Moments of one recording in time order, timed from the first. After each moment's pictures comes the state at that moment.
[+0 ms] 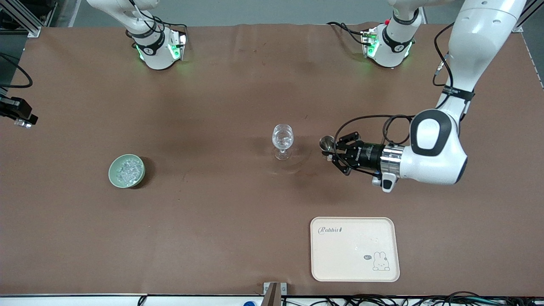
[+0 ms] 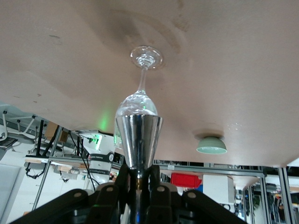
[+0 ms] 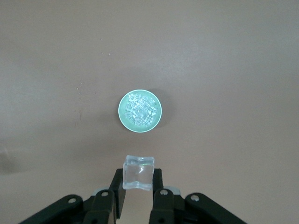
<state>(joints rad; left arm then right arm) 0.05 0.50 -0.40 -1.68 -0.85 1.86 -1.19 -0.01 0.06 -0.09 -1.46 0.00 1.49 0.05</state>
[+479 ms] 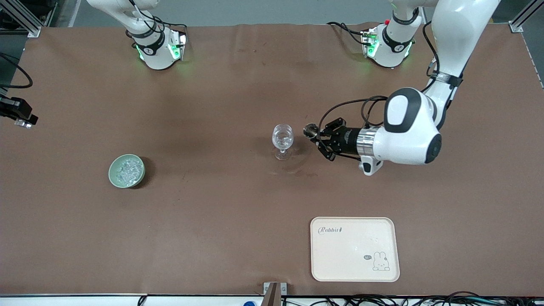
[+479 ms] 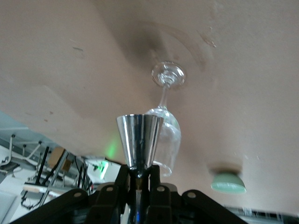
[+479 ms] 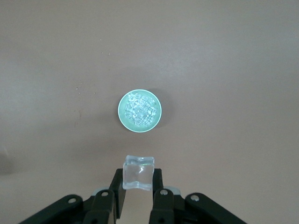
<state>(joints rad) -0.06 0.43 -0.40 -1.74 -0.69 1.94 -1.39 -0.01 0.06 -0.09 -1.46 0.00 1.49 0.05</state>
